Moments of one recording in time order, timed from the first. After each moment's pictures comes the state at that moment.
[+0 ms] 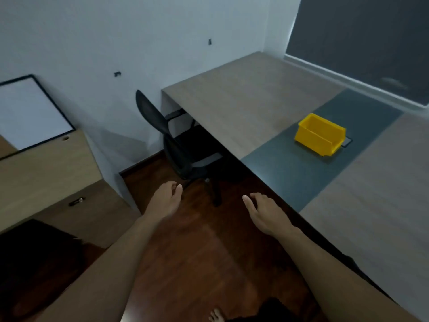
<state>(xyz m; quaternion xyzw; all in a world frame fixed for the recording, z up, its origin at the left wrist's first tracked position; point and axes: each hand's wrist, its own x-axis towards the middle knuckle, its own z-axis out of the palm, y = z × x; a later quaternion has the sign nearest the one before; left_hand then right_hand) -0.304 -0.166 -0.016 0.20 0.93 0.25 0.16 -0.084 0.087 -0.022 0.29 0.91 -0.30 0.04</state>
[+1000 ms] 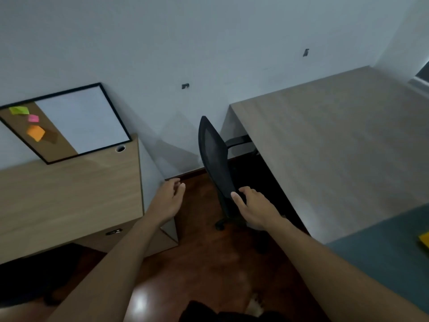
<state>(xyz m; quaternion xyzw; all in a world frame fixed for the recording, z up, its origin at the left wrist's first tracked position) -0.672 -0.171 0.006 0.05 0.93 0.33 0.13 -0.585 0.110 -0.023 0.09 0.93 -0.32 0.13</state>
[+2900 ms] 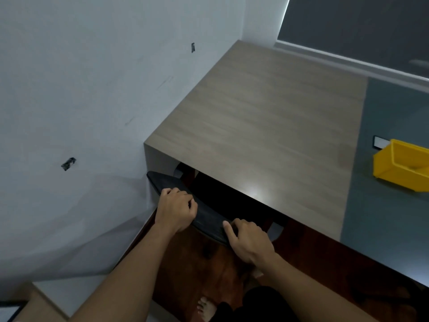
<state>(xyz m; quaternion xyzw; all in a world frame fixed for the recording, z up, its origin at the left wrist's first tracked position) -1.067 0.026 -0.094 0.56 0.83 0.00 0.02 -0.817 0.091 -0.086 0.46 0.85 -0.27 0.06</state>
